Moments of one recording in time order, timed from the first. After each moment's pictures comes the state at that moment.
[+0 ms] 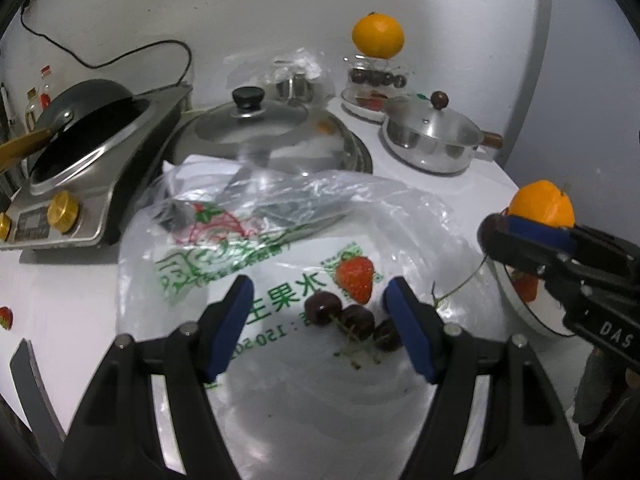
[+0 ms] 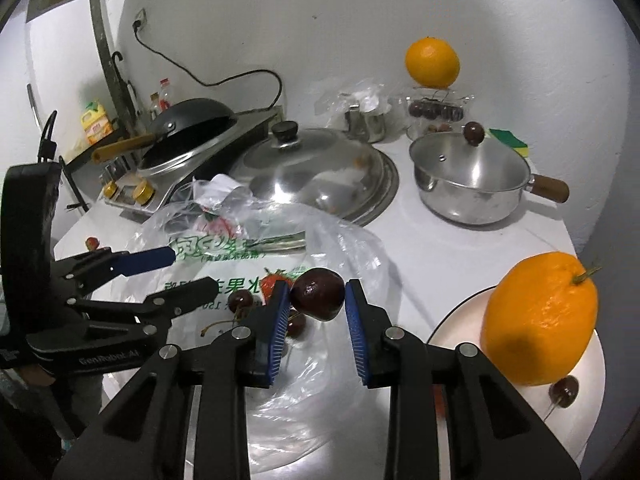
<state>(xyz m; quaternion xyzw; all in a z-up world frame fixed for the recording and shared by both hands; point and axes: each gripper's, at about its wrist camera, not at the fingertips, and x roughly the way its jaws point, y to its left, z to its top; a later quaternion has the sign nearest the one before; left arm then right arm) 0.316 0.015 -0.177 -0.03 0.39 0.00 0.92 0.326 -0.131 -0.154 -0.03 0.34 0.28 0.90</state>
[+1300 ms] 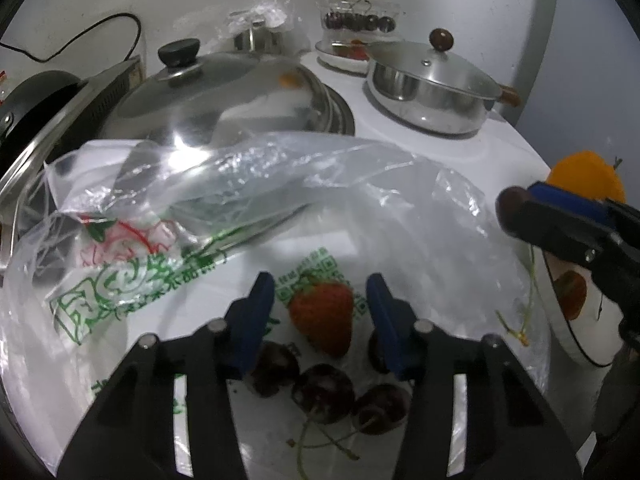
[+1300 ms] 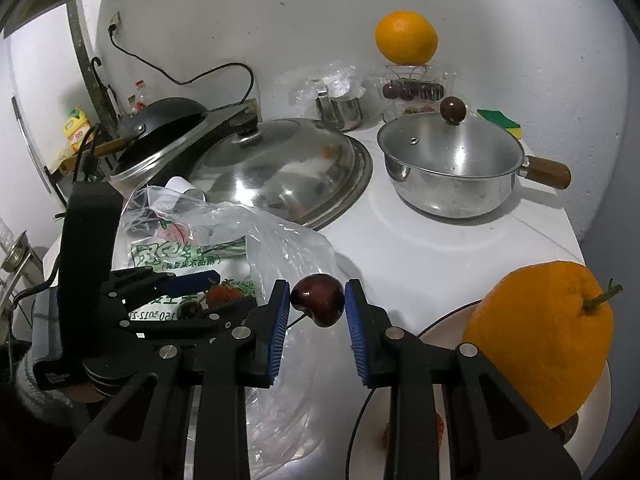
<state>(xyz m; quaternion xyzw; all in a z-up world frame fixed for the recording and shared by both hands) 0.387 -0.015 -0.232 0.00 0.45 -0.02 0.89 0.370 -0.148 -0.175 -0.02 0.36 0.27 0.90</state>
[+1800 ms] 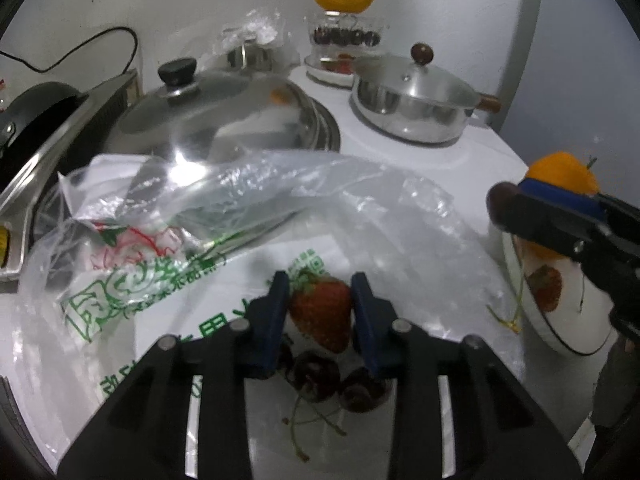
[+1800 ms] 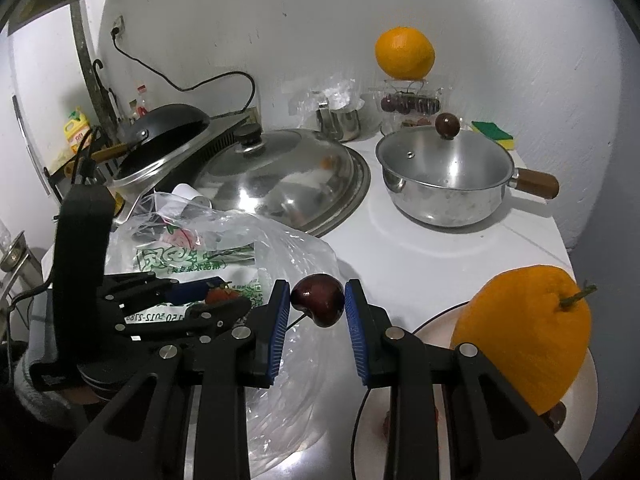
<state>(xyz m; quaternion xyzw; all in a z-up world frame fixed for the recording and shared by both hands) 0.370 -0.017 -0.212 0.00 0.43 -0.04 0.90 0.355 -0.150 -0.162 -0.02 0.34 0.26 0.90</state>
